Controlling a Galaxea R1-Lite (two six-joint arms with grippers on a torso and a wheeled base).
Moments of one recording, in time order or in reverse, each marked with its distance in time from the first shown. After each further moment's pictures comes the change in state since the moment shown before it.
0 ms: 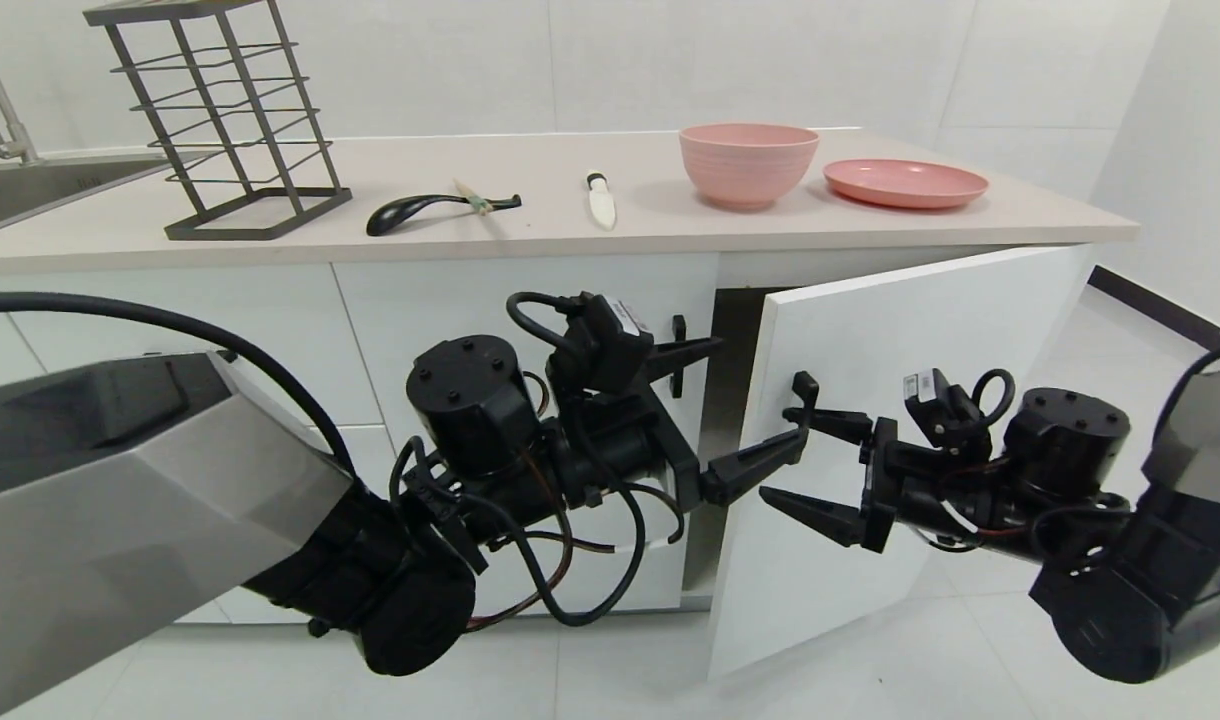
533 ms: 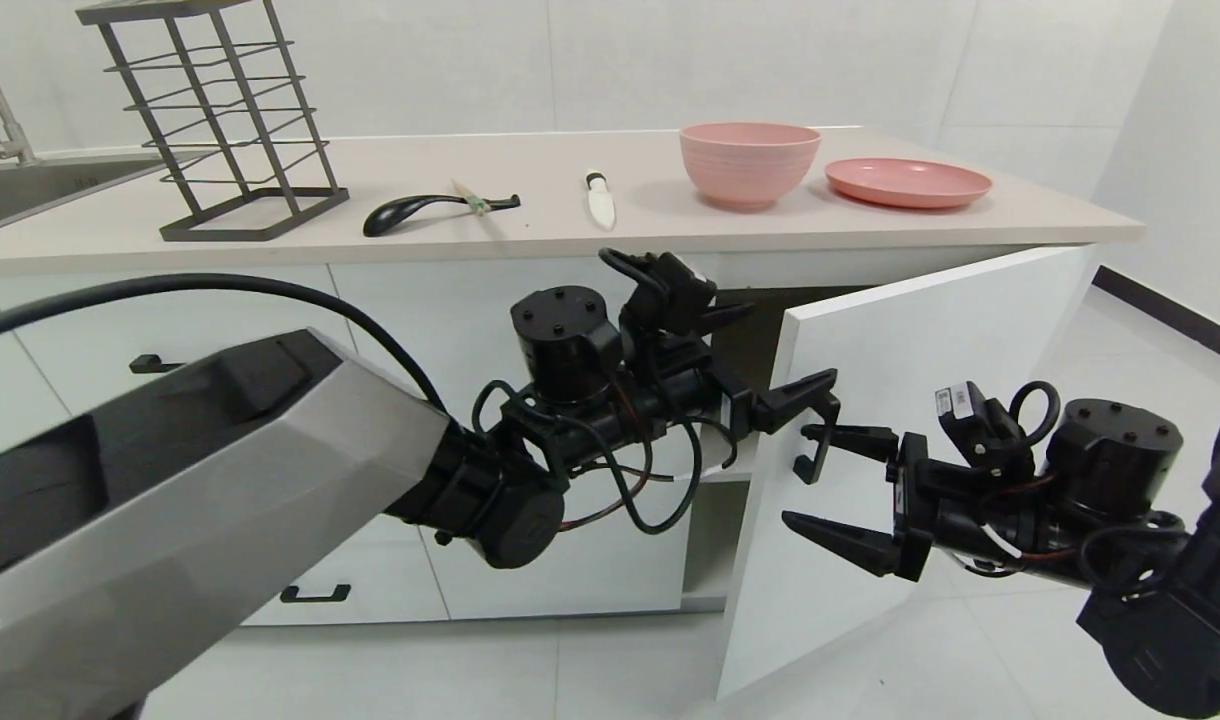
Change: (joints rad) left arm 0.003 0.170 -0.406 0.250 0.024 0.002; right arm -0.005 -0.089 0.095 0.005 0.019 -0.022
